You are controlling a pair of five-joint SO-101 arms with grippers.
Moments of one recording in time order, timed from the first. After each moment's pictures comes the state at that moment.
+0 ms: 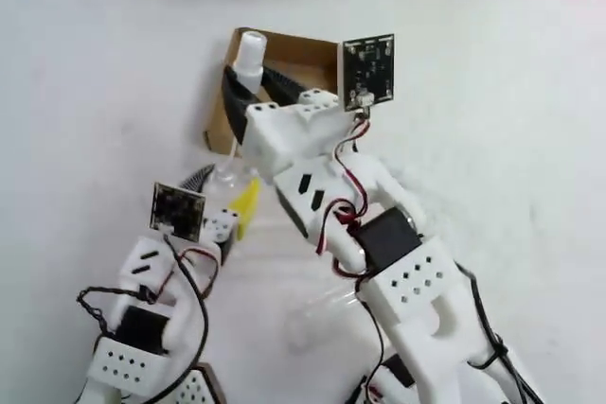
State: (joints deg) left arm 10.8 -93.9 97.7 24.6 0.7; right arm -36.7 -41.5 32.9 24.5 -21.7
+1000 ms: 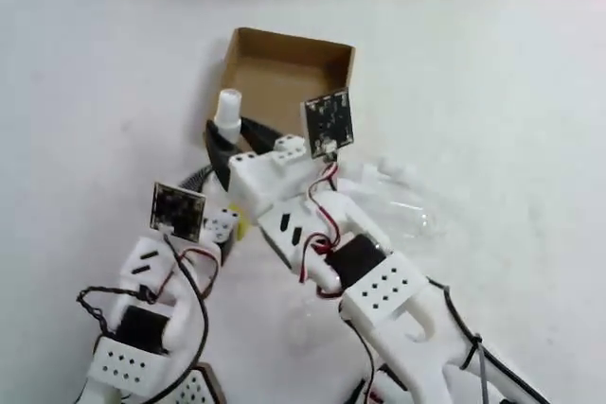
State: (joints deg) left arm 10.8 -93.9 97.7 24.6 0.7; right arm -42.0 -41.5 55.7 4.8 -21.7
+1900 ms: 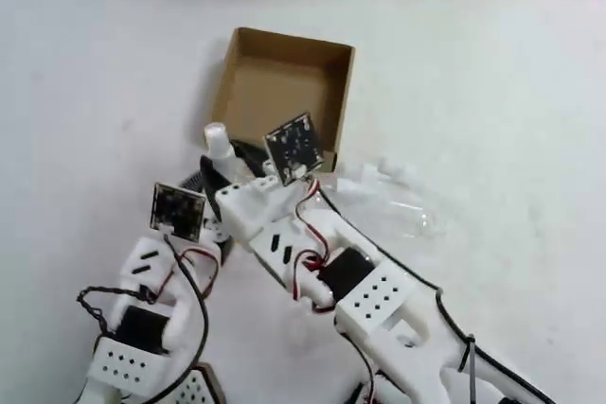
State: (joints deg) left arm 10.8 -93.9 97.7 24.6 0.7; right arm -46.2 -41.5 60.2 6.3 -12.2
